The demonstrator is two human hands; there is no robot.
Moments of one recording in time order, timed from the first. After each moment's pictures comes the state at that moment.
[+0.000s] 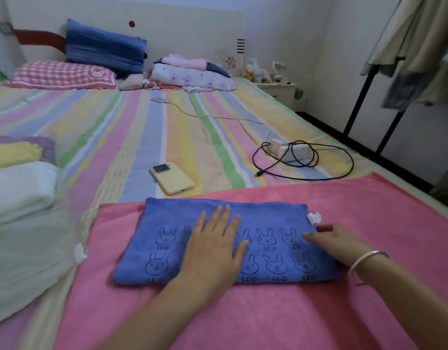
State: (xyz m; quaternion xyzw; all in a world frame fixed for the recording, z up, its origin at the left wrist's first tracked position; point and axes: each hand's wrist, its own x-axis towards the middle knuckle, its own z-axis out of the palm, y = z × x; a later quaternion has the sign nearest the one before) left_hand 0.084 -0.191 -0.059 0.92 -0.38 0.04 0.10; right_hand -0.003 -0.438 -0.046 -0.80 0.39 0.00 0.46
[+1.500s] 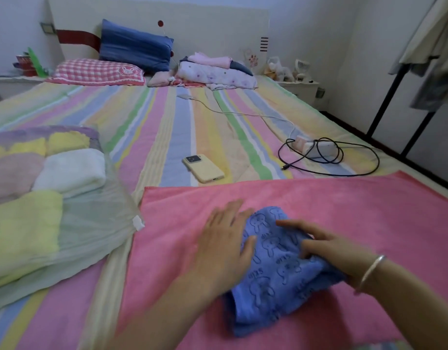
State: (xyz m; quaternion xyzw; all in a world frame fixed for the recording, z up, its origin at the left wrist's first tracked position) left_hand 0.055 -0.127 -0.041 0.89 -0.37 0.07 0.25; right_hand -0.024 -0.326 -0.007 -0.81 0.15 0.09 0.56
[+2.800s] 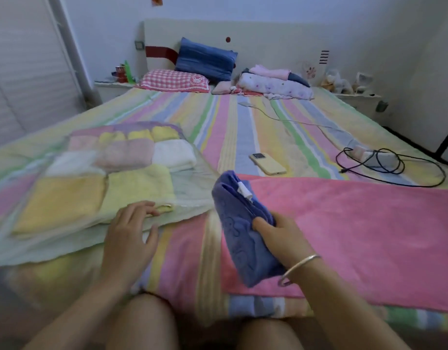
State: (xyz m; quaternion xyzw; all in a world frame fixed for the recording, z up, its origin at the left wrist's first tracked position) left_hand 0.010 0.163 -0.047 0.90 -0.13 0.31 0.27; right_hand -0.040 -0.103 0.017 -0.83 0.09 -0.07 0.55
